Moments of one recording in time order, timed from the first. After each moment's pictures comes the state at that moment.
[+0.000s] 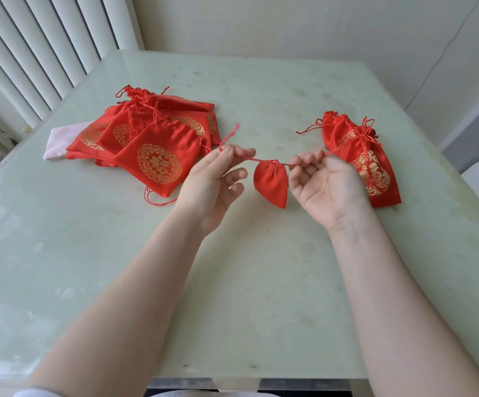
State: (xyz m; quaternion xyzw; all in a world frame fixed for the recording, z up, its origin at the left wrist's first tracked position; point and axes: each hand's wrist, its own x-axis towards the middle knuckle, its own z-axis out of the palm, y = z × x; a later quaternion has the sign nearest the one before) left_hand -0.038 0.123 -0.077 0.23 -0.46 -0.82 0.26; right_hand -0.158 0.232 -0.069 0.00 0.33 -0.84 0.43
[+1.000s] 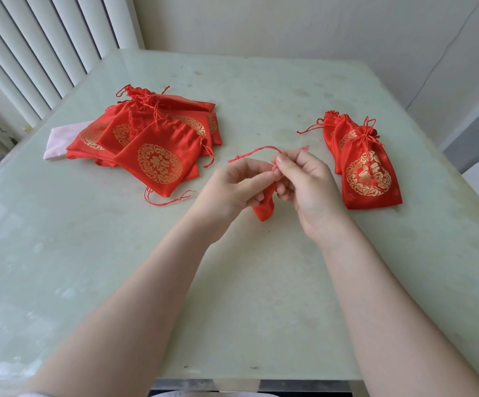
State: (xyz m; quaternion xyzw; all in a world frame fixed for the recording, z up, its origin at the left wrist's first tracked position) left_hand -0.041 0.137 -0.080 0.19 -0.67 -0.70 0.19; right_hand -0.136 0.222 -0.075 -0.26 0.60 -0.70 0.29
